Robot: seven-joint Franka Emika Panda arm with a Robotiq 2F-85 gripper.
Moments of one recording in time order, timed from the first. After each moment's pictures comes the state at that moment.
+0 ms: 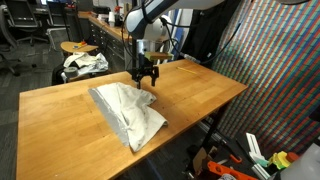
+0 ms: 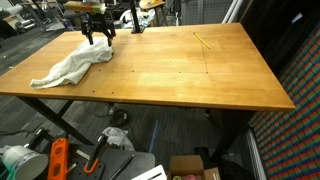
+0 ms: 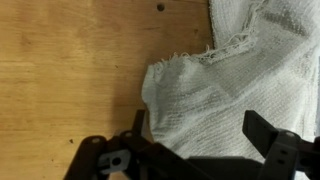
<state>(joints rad) 0.01 0.57 0.06 -1.63 0.08 1.94 -0.07</state>
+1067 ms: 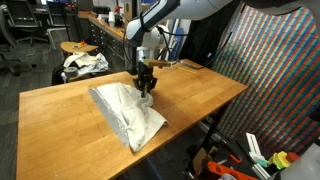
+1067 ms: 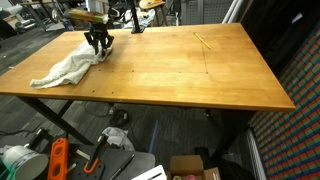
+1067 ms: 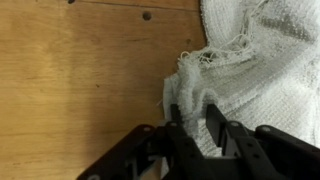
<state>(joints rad) 0.00 0.65 0.06 -1.59 0.15 1.89 -0.07</state>
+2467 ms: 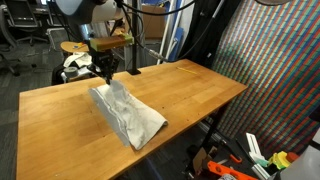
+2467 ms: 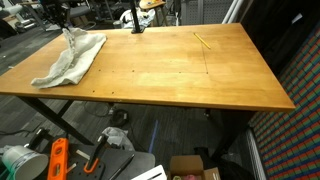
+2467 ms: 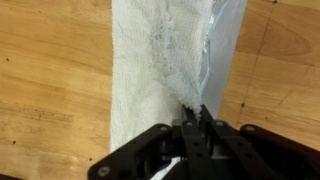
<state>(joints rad) 0.32 0.61 0.08 -1.39 -0.12 1.84 0.20</state>
